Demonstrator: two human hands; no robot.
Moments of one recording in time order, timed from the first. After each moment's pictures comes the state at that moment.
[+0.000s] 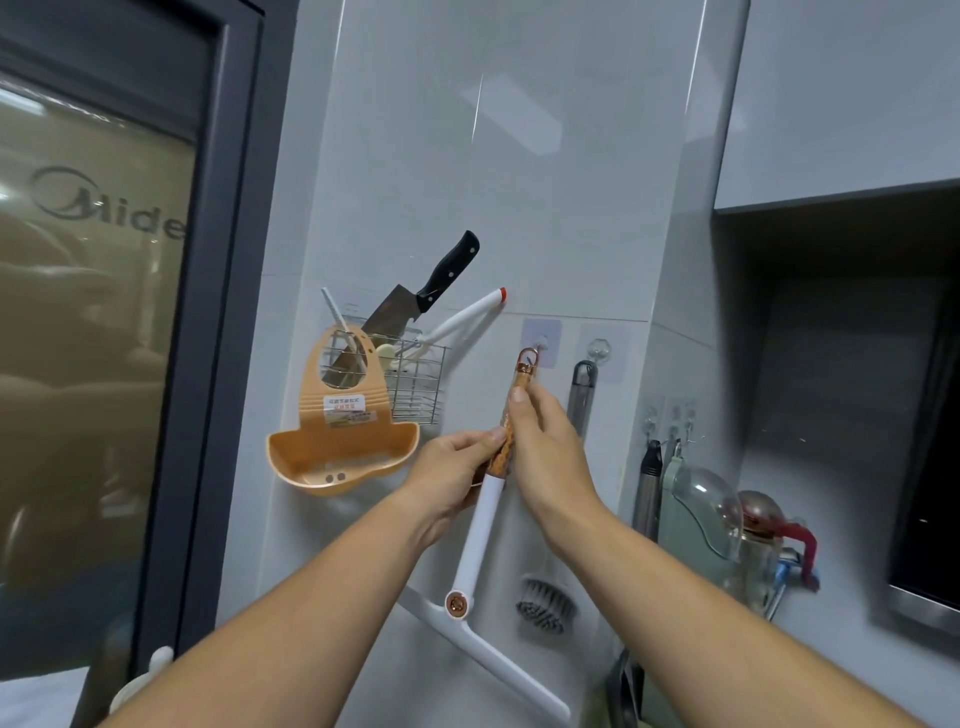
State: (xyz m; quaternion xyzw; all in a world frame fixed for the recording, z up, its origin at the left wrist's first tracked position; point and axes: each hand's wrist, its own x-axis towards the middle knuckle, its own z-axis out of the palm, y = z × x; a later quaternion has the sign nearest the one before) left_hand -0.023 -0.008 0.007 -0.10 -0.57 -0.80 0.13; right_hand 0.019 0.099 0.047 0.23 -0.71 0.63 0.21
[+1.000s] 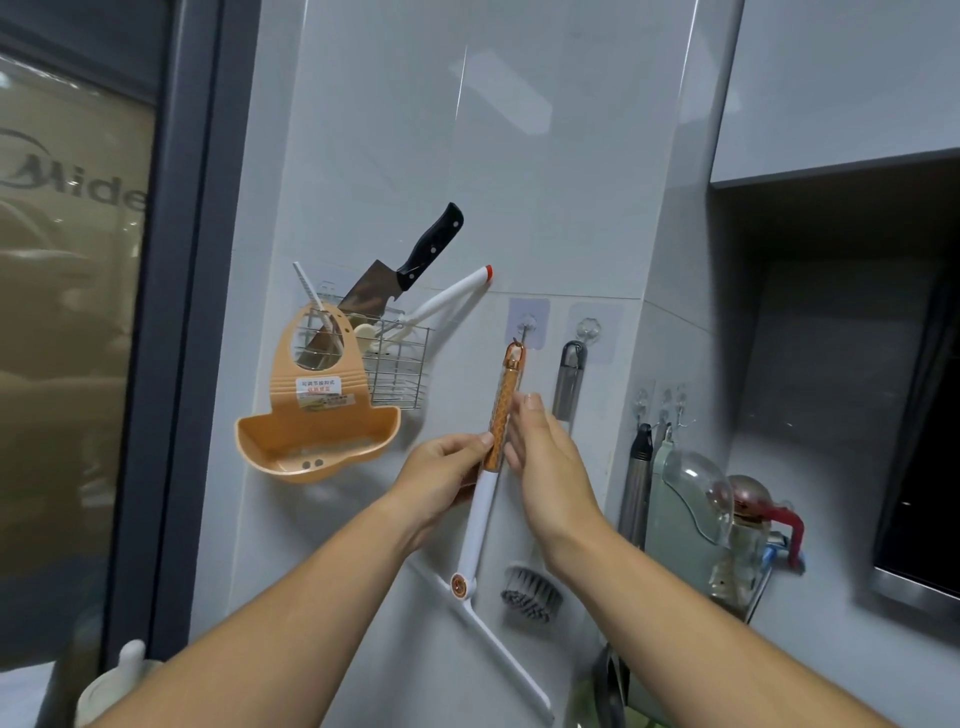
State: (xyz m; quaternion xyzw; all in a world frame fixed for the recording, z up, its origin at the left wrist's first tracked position) left_hand -0.035 -0.006 -0.016 -0.11 -0.61 -0.77 0.12; right_hand 0.015 0.117 0.021 0.27 -0.68 0.67 0.15
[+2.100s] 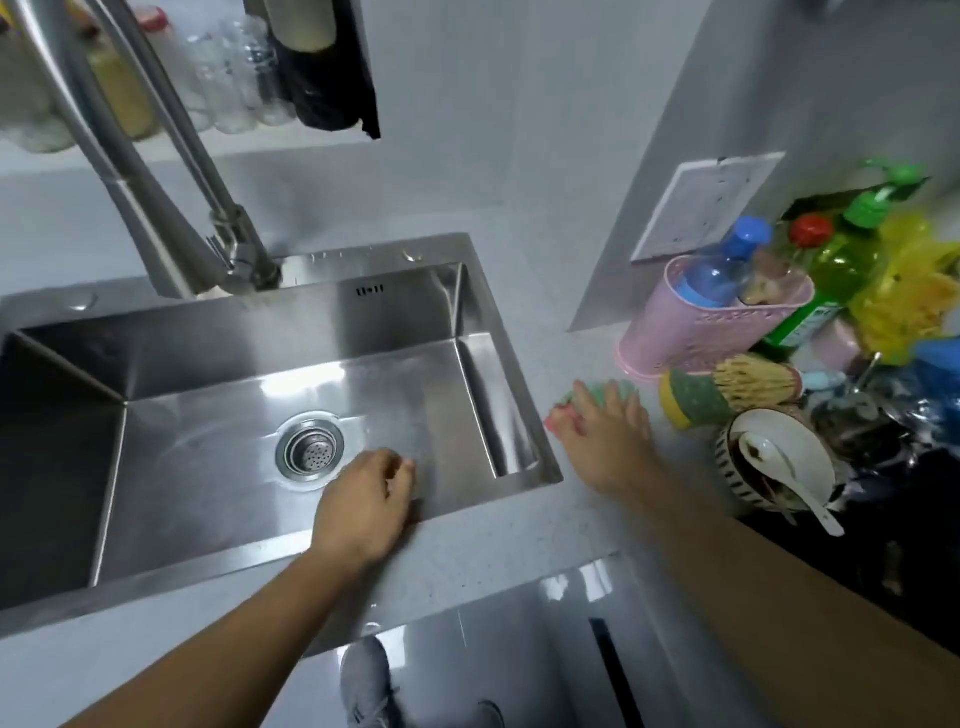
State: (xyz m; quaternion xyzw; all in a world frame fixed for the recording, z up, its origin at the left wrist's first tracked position) left_hand 0.335 0.135 -0.538 0.36 -0.88 -0.31 0.01; right_hand 0.112 0.319 -0.525 0.22 -0.95 0.09 -0.18
